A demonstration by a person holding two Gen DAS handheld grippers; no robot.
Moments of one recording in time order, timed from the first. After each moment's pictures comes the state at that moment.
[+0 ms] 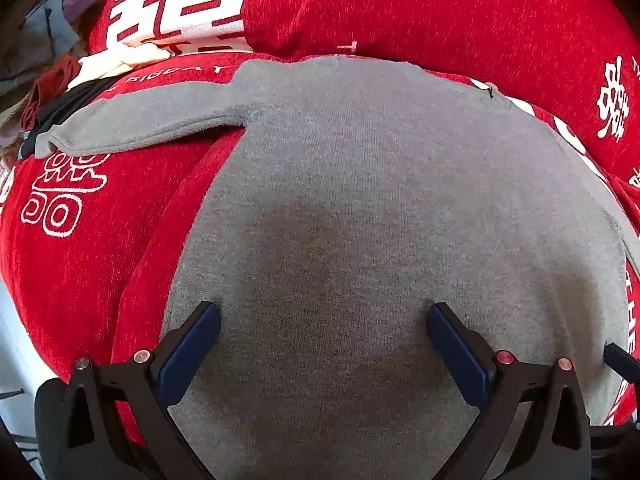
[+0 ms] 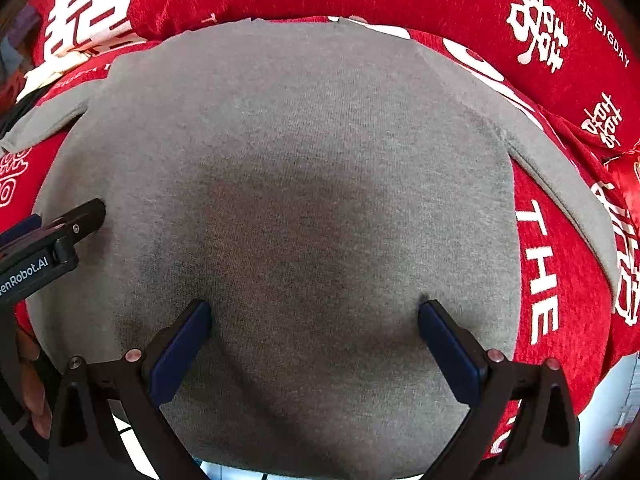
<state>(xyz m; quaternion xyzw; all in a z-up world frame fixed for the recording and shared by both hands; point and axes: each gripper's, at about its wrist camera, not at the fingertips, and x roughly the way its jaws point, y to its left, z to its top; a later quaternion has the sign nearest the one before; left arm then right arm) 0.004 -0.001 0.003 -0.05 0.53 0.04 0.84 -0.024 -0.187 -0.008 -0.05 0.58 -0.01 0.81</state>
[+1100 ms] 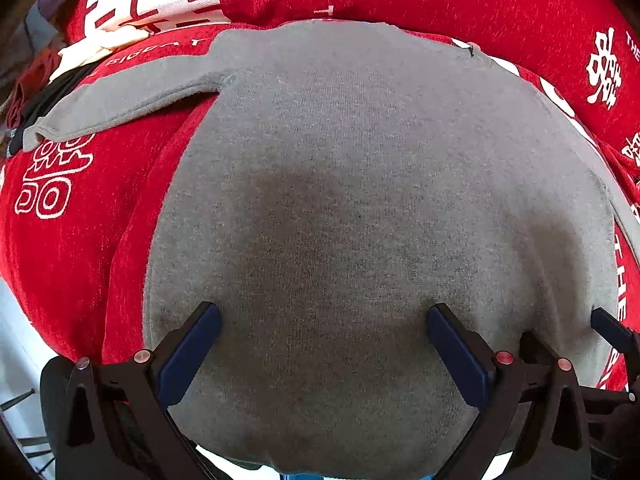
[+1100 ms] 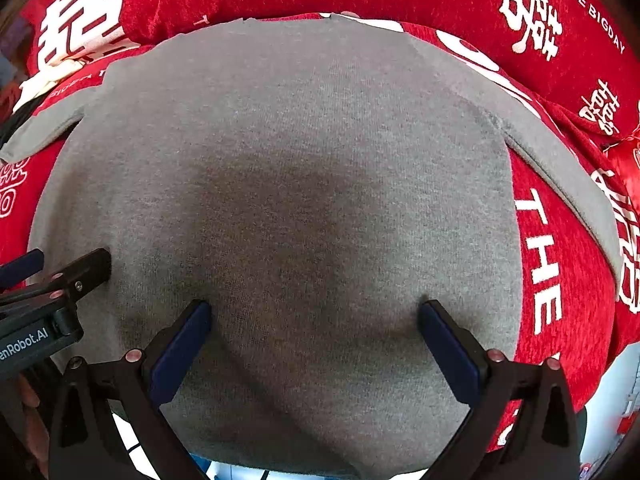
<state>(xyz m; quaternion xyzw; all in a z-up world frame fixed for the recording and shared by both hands) -0.005 -0.017 0.005 -0.04 0.59 0.02 0.80 -0.025 -0.187 -0.005 -0.03 0.59 -0.02 0.81</state>
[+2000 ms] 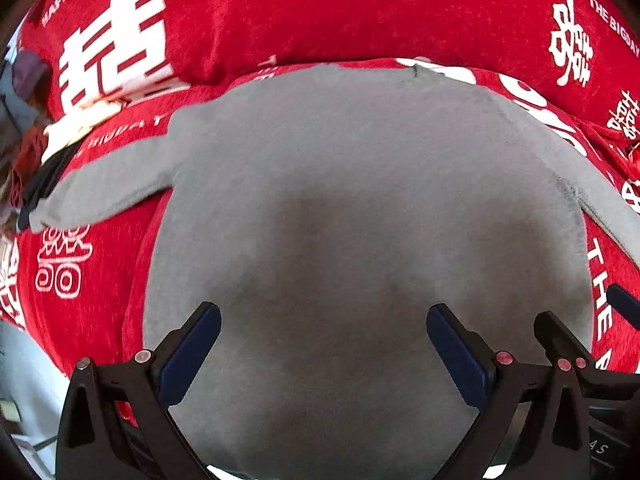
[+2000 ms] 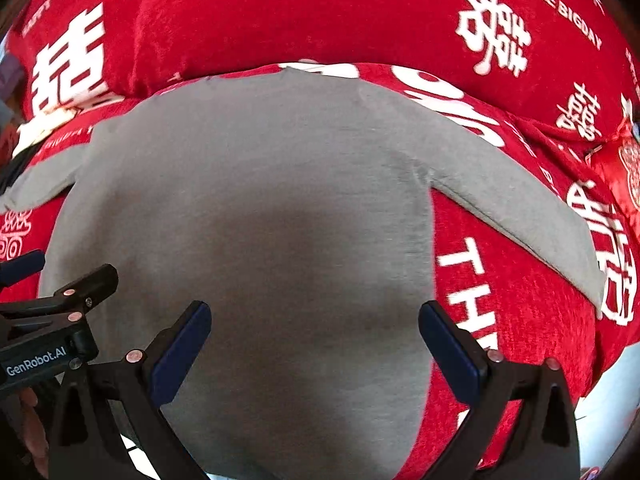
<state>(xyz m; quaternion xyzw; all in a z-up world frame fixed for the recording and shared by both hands) 0.028 -0.087 0.052 0.04 0.56 0.00 0.82 -0.006 -0.250 0.037 0.00 0.54 -0.04 0.84</state>
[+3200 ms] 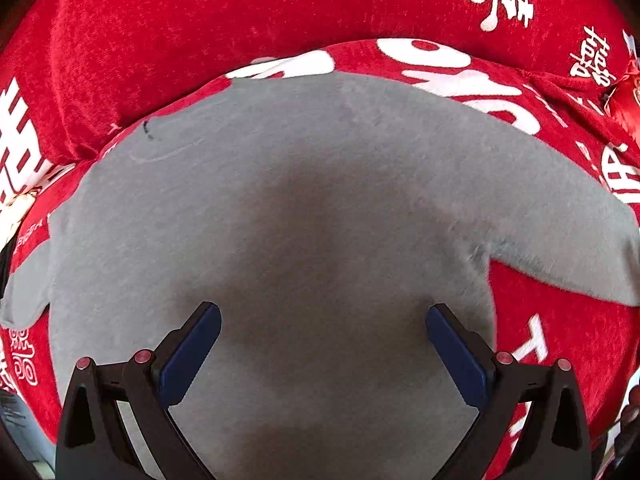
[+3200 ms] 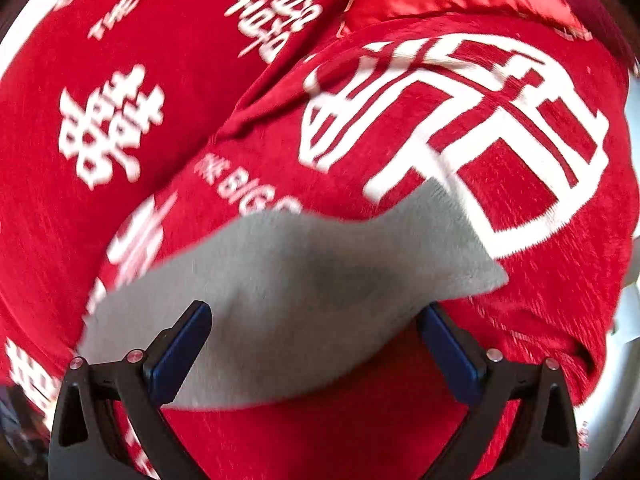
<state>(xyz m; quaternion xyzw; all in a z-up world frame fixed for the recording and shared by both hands) 0.108 -0.273 0.021 0.10 0.58 -0.08 0.80 -0.056 -0.631 -0.002 0.38 0.37 -0.23 0.82</state>
